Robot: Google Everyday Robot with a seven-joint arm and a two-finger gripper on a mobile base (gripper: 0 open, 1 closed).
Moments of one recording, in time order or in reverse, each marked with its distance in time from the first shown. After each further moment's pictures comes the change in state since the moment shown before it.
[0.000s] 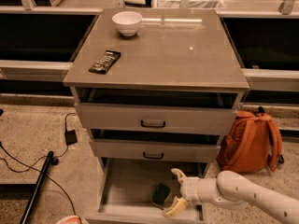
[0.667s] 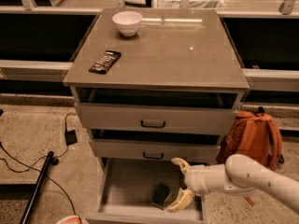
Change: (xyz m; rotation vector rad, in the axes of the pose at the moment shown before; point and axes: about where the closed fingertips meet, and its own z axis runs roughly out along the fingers) arm -0.085 0.020 -0.060 -0.084 0.000 -0.075
